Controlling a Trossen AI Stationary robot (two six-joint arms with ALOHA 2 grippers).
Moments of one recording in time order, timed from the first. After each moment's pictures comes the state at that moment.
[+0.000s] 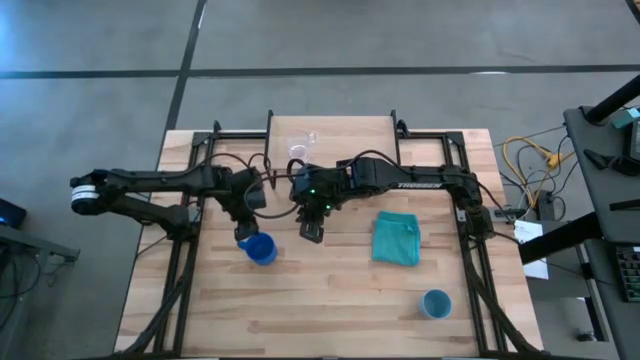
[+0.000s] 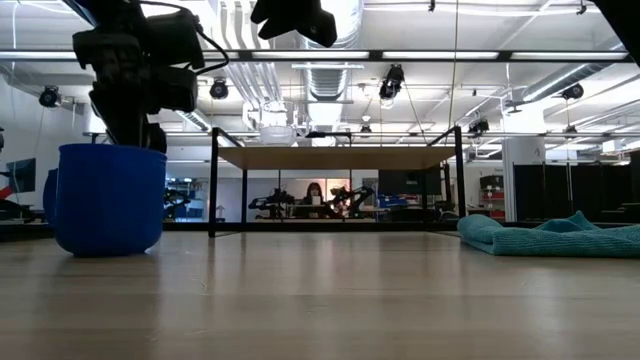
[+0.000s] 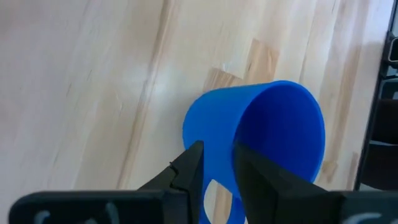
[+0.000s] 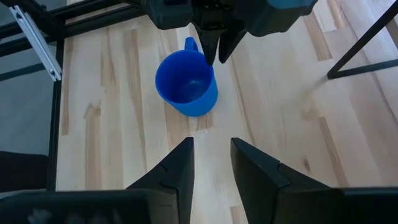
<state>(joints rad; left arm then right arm) 0.25 1.13 0.72 -0.78 0.42 -0.18 0.04 2.07 2.19 -1.00 -0.08 0.26</state>
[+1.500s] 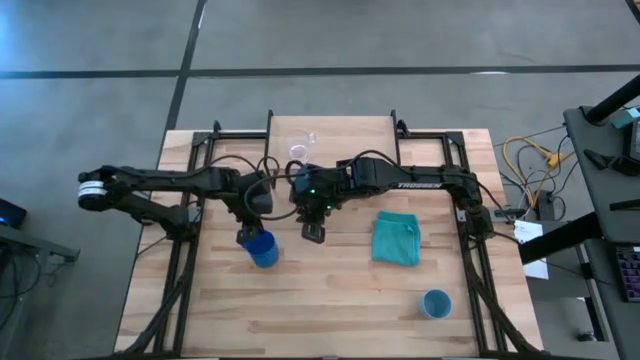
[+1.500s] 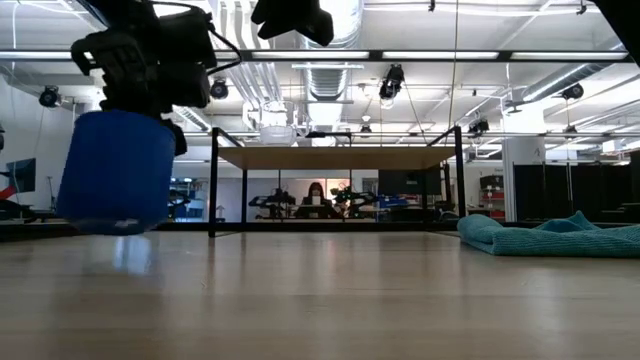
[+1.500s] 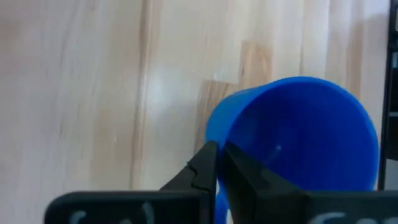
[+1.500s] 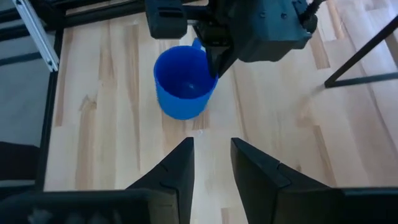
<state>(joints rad) 0.20 1.20 0.76 -0.74 0.41 -0.03 0.04 2.07 2.19 -1.00 -0.08 0.18</state>
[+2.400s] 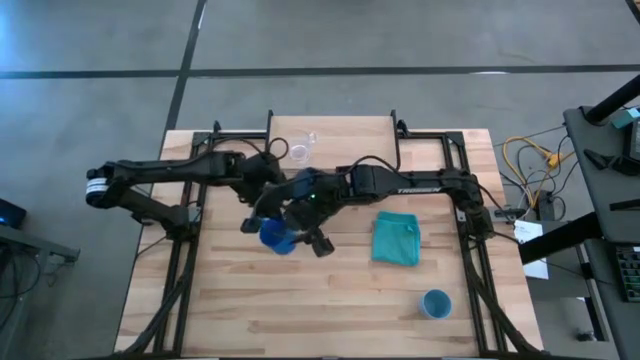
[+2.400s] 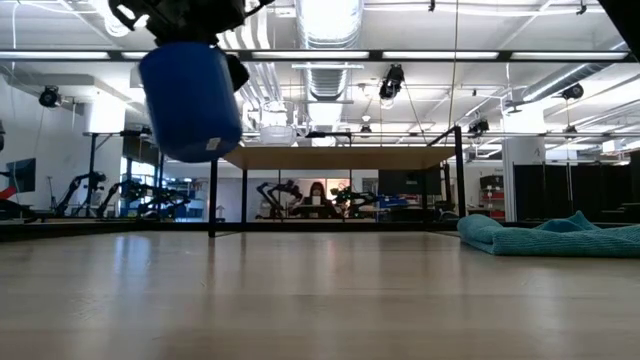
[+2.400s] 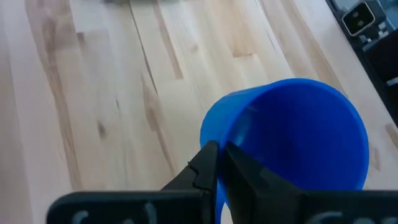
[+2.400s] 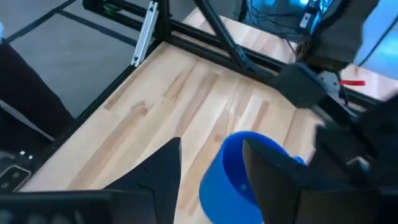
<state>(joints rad) 0.20 1.28 1.09 -0.81 0.41 0.37 0.07 2.06 2.15 -0.77 -0.35 -0.33</state>
